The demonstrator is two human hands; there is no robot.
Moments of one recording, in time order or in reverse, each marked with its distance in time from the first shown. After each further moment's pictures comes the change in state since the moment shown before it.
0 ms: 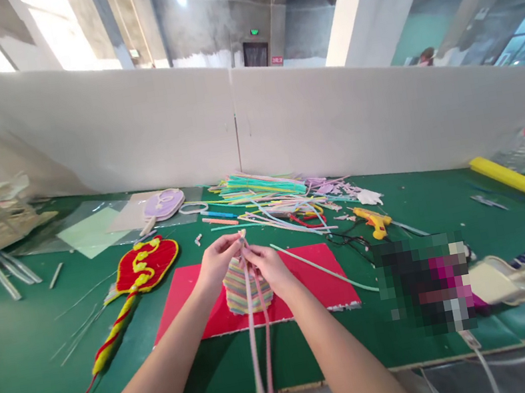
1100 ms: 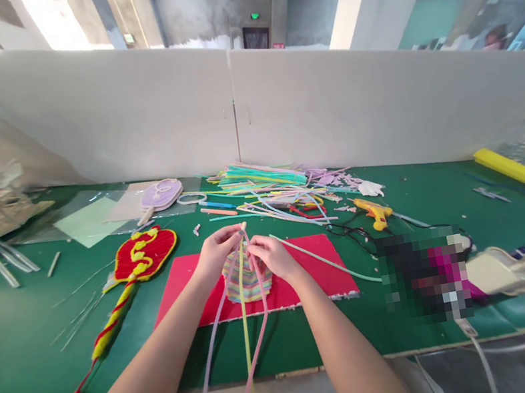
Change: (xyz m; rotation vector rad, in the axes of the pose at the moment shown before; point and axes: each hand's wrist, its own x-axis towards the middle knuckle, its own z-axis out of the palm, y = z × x) left_hand 0.005 -0.012 -0.005 -0.036 -0.063 -0.079; right_hand -0.016 -0.023 -0.012 -0.307 -0.099 0.033
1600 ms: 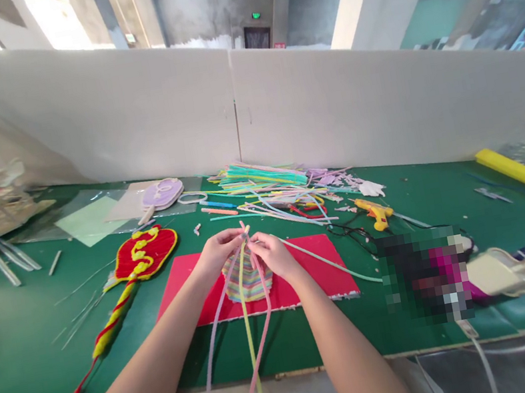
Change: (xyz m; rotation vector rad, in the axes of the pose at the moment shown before) left_hand -0.003 0.002 -0.001 -0.050 -0.060 -0.105; right_hand 0.005 0.006 -0.001 0.006 0.046 -0.042
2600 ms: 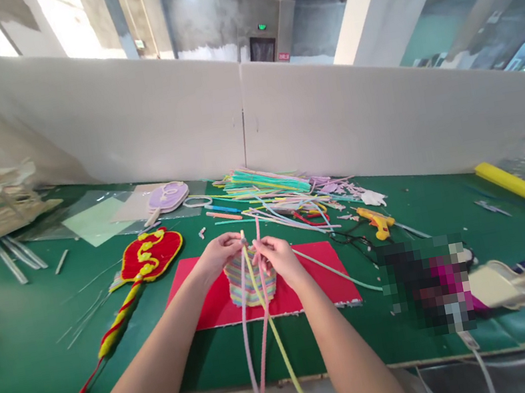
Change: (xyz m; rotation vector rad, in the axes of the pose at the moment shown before) left_hand 0.012 -0.005 -0.018 -0.160 -0.067 -0.096; right_hand 0.007 0.007 0.002 0.127 0.113 0.011
